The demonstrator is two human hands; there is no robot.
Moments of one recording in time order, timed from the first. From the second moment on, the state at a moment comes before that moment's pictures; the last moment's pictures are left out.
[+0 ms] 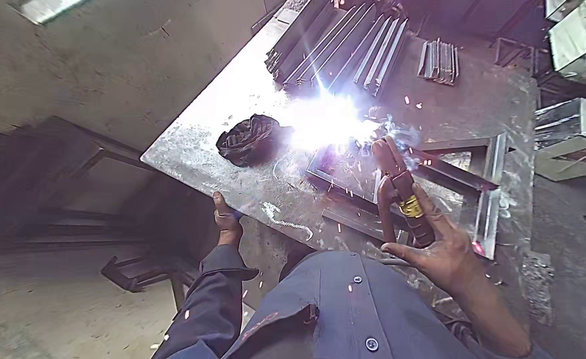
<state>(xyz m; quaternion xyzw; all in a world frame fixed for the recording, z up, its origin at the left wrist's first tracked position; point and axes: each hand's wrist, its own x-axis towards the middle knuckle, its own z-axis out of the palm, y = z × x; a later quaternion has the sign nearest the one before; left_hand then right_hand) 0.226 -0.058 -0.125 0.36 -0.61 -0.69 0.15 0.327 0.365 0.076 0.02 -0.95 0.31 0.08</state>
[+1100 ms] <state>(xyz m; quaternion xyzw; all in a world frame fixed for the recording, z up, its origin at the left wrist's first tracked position) 0.226 -0.055 -0.124 0.35 -0.61 -0.69 0.18 0.325 0.364 0.078 0.03 -0.94 0.33 0.07</state>
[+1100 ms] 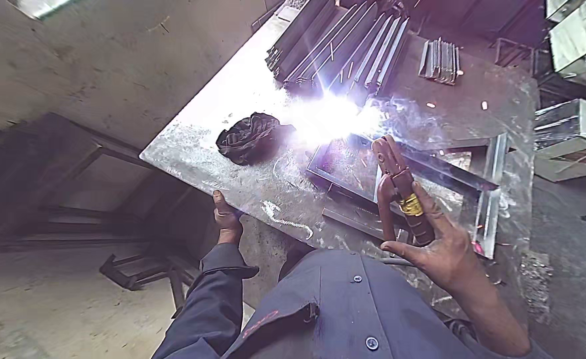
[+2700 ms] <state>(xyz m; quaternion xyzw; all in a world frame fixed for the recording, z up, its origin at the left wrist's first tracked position) 0.228 -0.064 -0.130 0.31 -0.63 -0.70 0.15 0.324 0.357 0.082 0.00 -0.95 0.31 0.06</state>
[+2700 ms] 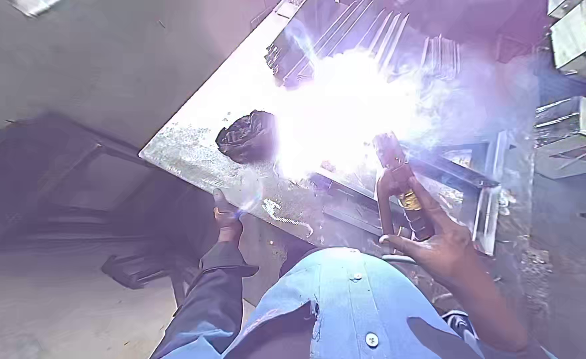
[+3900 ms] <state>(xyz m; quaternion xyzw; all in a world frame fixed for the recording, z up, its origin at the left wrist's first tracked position) 0.225 -0.059 -0.128 0.34 -0.59 -0.71 0.16 0.325 0.358 0.081 0.01 -0.93 0.35 0.07</state>
